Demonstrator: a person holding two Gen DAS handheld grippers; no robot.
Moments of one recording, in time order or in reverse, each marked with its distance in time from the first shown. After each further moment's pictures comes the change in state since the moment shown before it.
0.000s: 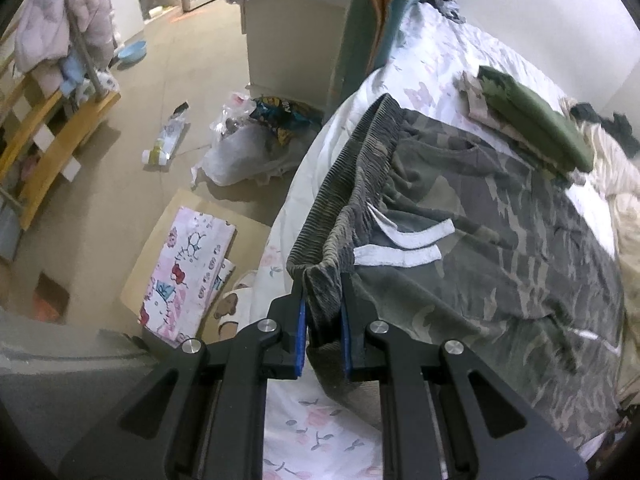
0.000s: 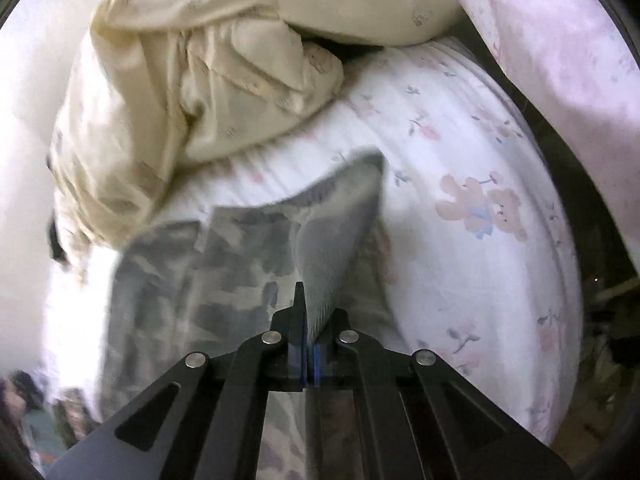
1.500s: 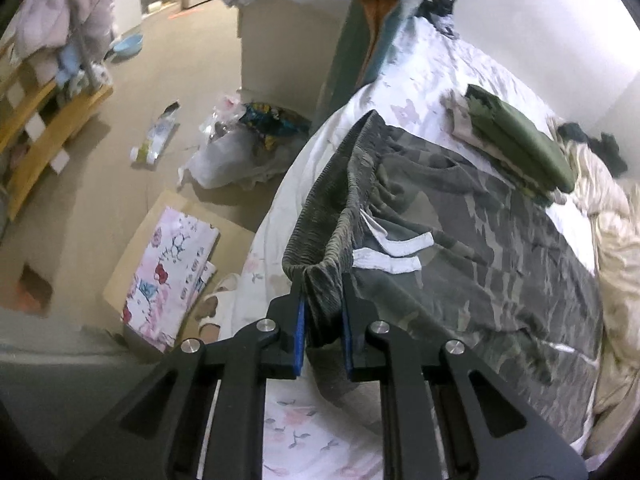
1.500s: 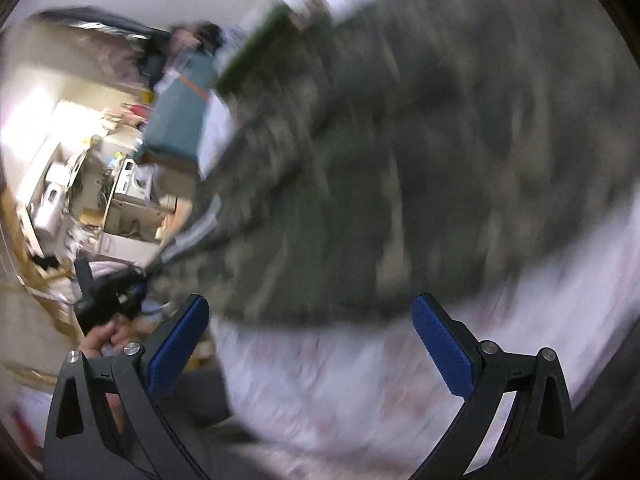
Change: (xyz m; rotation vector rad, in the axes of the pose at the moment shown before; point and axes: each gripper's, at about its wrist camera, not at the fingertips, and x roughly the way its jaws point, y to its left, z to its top) left arm -0.014 -0.005 0.009 -0.016 -0.027 -0.060; right arm -0.107 0.023 -0.370 -0.739 0.929 0.531
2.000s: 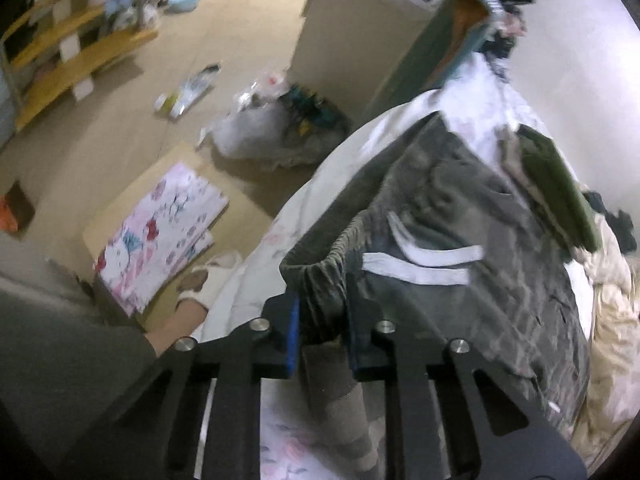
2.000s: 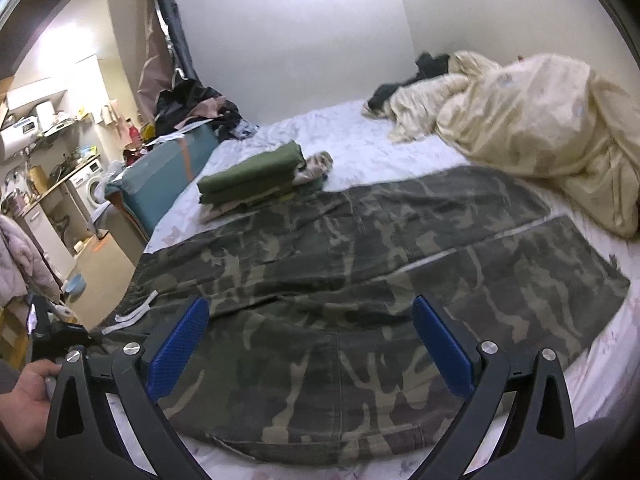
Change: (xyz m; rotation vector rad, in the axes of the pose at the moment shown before) left arm 0.047 0.038 -0.039 -0.253 -0.054 -0.006; right arm -0.099 0.062 0.053 -0.512 -0.591 -0.291
